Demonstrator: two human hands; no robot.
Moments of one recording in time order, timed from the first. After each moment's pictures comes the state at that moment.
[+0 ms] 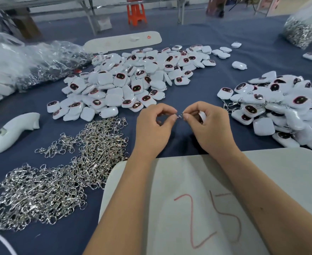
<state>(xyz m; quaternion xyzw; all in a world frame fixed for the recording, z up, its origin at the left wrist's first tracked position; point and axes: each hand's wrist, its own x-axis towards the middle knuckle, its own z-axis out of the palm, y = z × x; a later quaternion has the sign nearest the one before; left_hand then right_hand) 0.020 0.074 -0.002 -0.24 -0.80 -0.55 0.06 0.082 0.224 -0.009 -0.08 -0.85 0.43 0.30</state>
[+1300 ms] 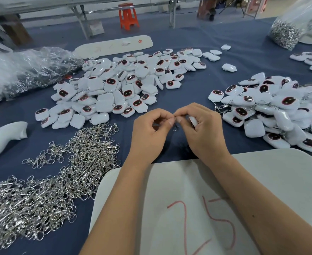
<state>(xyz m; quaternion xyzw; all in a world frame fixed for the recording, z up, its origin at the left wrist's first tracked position) 0.025 0.080 -0.002 -0.29 -0.75 -0.59 0.02 0.088 0.221 -0.003 0.00 -0.85 0.38 0.37</state>
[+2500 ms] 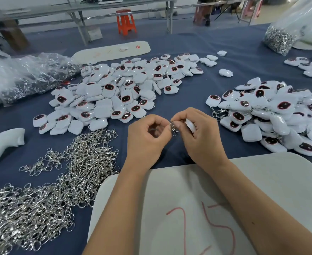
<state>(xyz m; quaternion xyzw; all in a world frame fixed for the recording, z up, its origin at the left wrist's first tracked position) 0.029 0.078 -0.001 -0.26 -0.73 -0.62 0.03 0.090 0.219 -0.003 0.01 -0.84 0.40 0.38</state>
